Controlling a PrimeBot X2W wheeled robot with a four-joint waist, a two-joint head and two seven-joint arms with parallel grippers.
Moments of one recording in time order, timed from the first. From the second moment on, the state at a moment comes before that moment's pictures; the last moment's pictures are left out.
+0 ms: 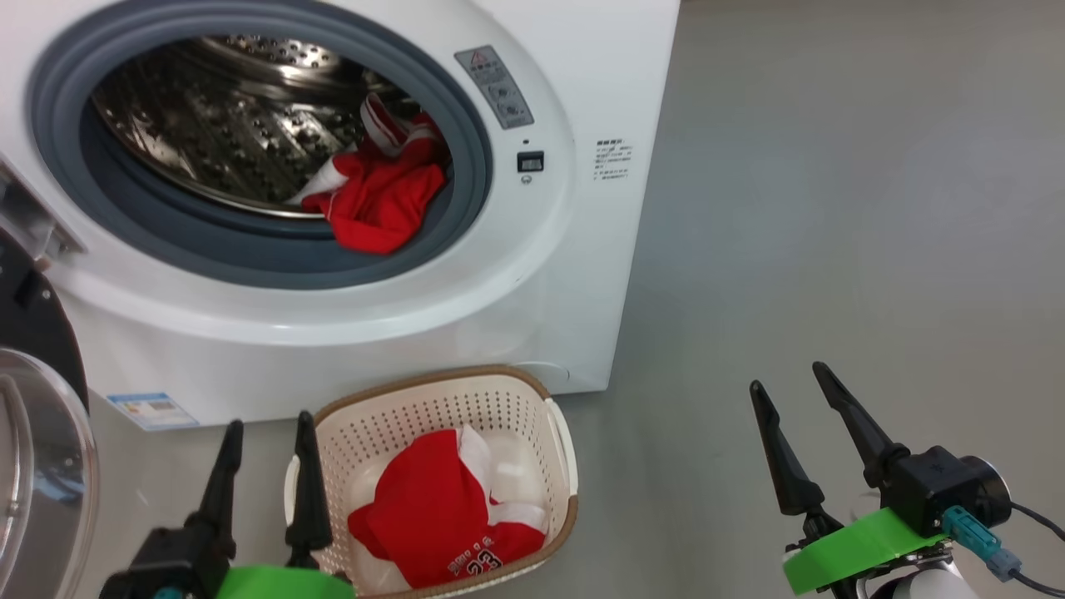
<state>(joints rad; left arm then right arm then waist) -0.05 0.04 -0.06 0.11 -0.25 0.11 -0.25 -0.05 -0.05 0.07 0.17 0.18 0.12 -0.26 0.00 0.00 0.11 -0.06</state>
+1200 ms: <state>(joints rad) -0.79 0.04 0.03 0.50 -0.24 0.04 -0.26 -0.20 -0.05 0.07 0.11 0.18 0.12 -0.26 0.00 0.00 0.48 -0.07</state>
